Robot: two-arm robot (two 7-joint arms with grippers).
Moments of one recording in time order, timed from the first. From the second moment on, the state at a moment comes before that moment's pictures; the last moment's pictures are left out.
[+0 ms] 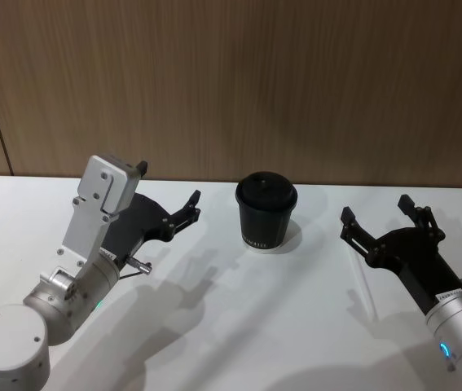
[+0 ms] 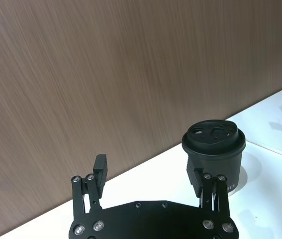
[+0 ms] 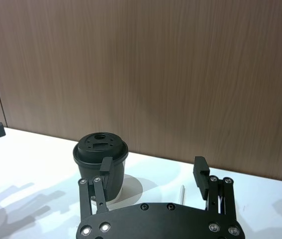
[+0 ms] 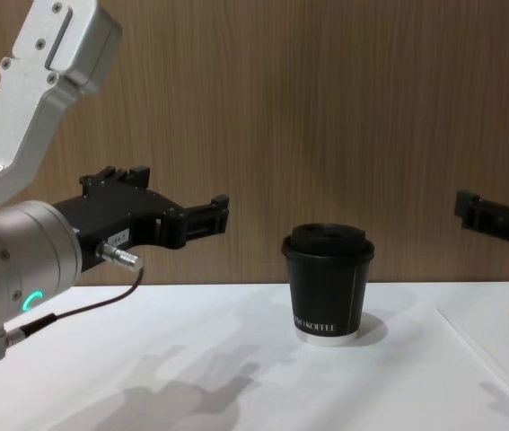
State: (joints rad) left arm -0.24 0.38 0.45 -1.63 -0.20 0.01 -0.01; right arm -0.01 0.34 -0.23 -1.77 0.29 0.03 0.07
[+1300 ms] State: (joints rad) left arm -0.24 0.38 0.45 -1.63 -0.20 0.01 -0.01; right arm 0.00 0.36 -0.21 -1.73 0.28 0.07 0.09
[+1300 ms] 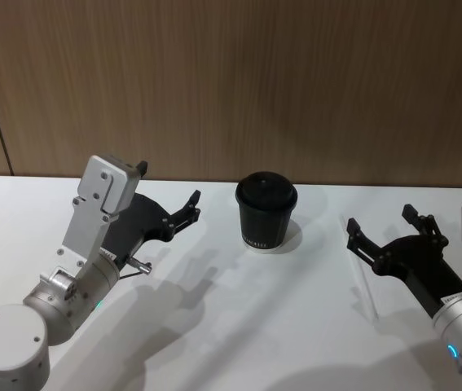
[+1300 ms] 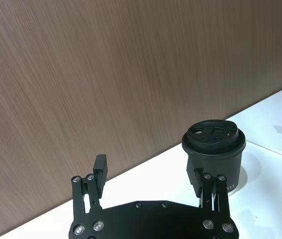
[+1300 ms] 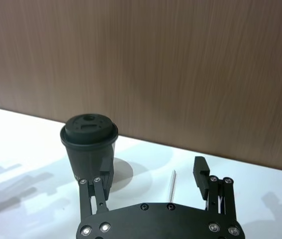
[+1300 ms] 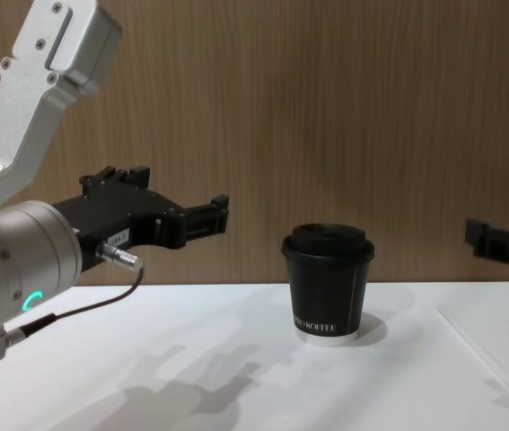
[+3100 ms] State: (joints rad) left arm -0.24 0.38 0.45 -1.63 -0.20 0.01 -0.01; right arm -0.02 0.38 -0.22 -1.74 0.27 0.33 0.17
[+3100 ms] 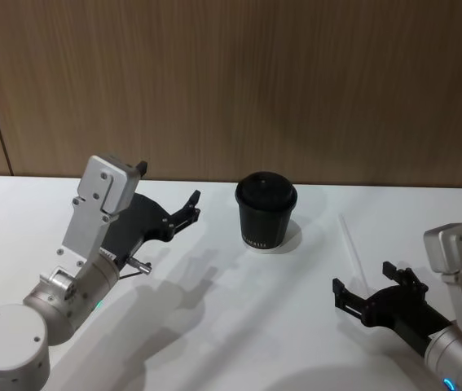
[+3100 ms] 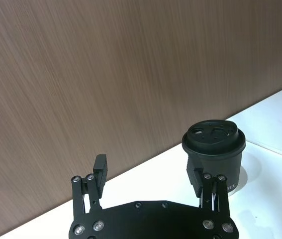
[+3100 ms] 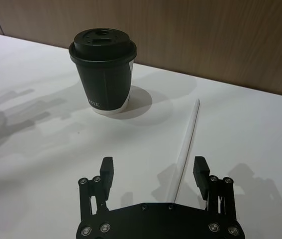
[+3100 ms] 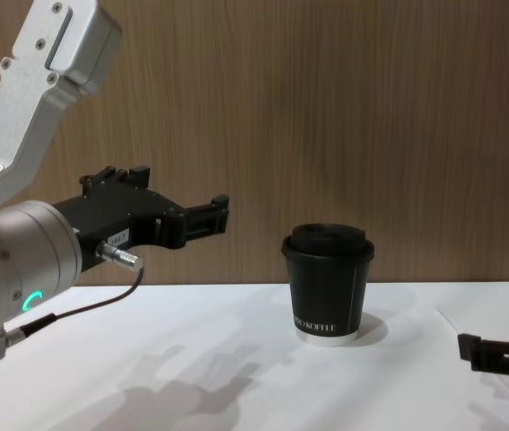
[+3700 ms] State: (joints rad) left arm -0.24 0.38 0.45 -1.63 -0.20 0.01 -0.01; right arm -0.01 0.35 -0.21 -1.71 0.26 0.39 0.15
